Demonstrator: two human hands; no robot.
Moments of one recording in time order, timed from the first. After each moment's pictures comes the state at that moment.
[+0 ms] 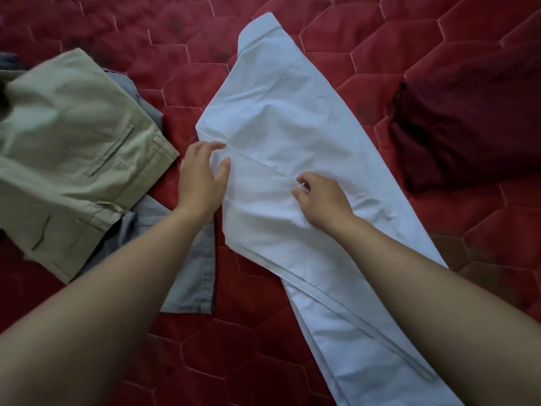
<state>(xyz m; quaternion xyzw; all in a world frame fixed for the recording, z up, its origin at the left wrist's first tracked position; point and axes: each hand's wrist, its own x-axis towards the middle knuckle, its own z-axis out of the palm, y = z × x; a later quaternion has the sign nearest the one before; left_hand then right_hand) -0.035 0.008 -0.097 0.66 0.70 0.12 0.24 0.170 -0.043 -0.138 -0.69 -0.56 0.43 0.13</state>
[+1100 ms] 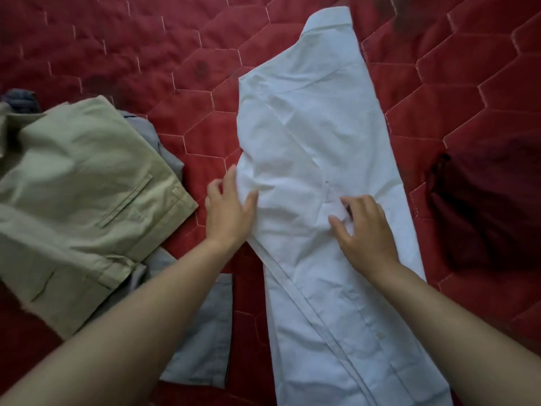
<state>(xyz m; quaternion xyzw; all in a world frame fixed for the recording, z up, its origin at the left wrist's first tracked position) -0.036 0.067 -0.128 0.58 0.76 0.09 0.28 0.185 0.006 -0.148 -0.73 -0.59 0.31 0.17</state>
